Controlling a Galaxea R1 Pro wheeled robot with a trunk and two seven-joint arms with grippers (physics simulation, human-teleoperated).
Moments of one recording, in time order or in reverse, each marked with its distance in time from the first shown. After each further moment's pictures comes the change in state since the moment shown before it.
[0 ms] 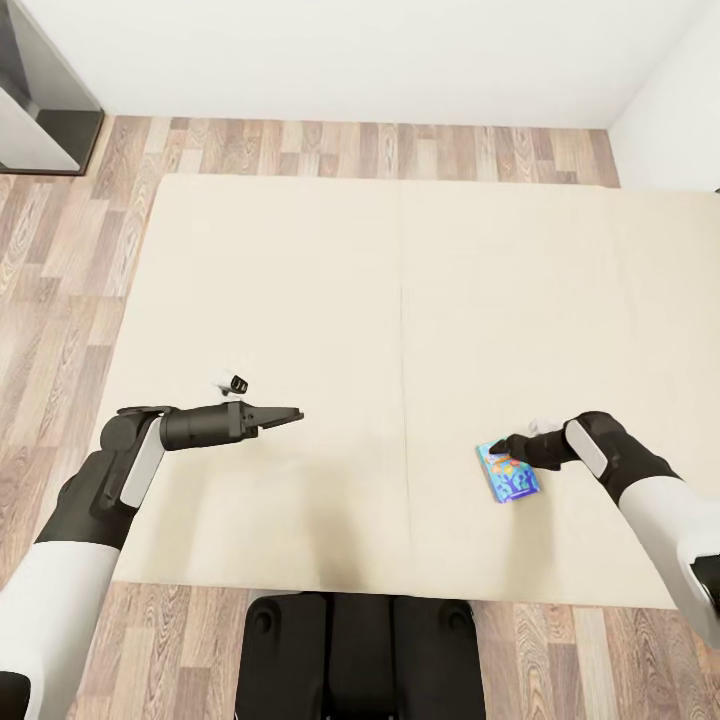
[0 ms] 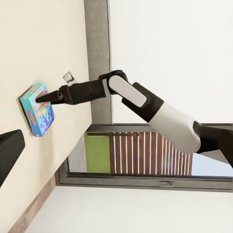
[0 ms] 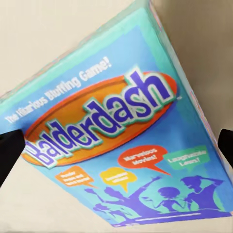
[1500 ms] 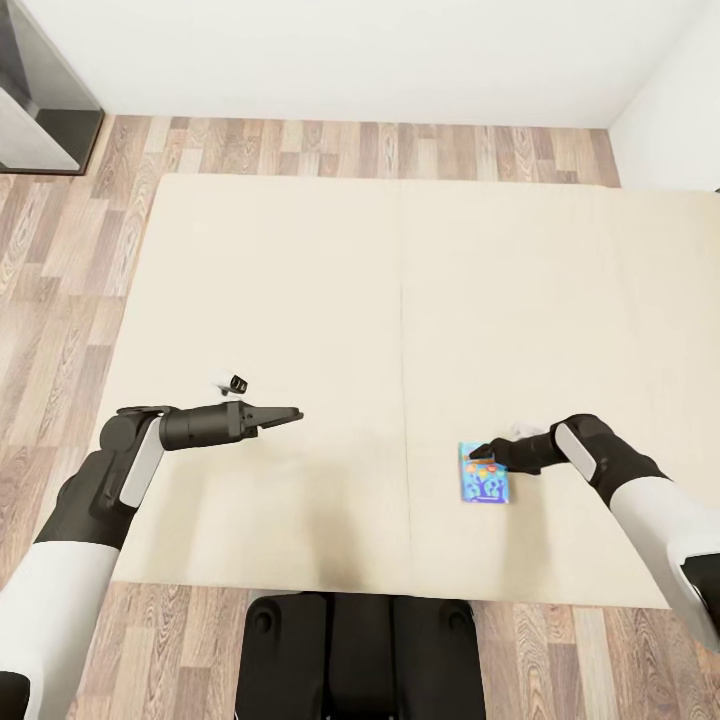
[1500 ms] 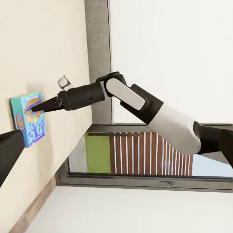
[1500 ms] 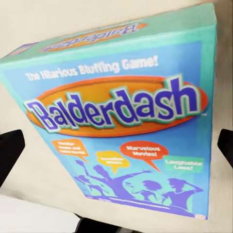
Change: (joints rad) left arm 0.000 0.001 0.001 0.000 0.000 0.000 0.000; right arm 0.000 0.020 0.050 0.015 0.013 0.041 0.184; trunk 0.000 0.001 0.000
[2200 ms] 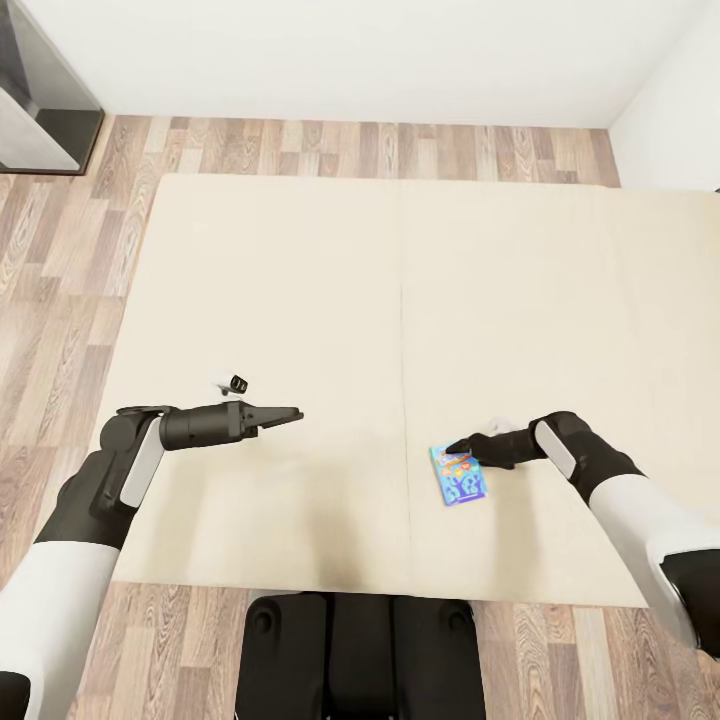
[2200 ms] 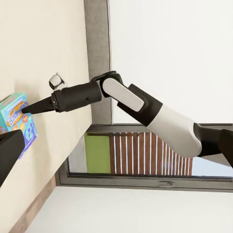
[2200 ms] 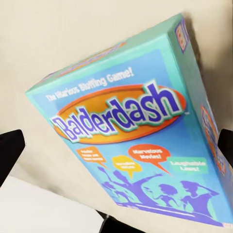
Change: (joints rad) left arm 0.000 -0.001 0.000 -0.001 0.000 0.000 -0.001; right arm -0.001 0.060 -0.002 -0.014 0.006 -0.006 0.080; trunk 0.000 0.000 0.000
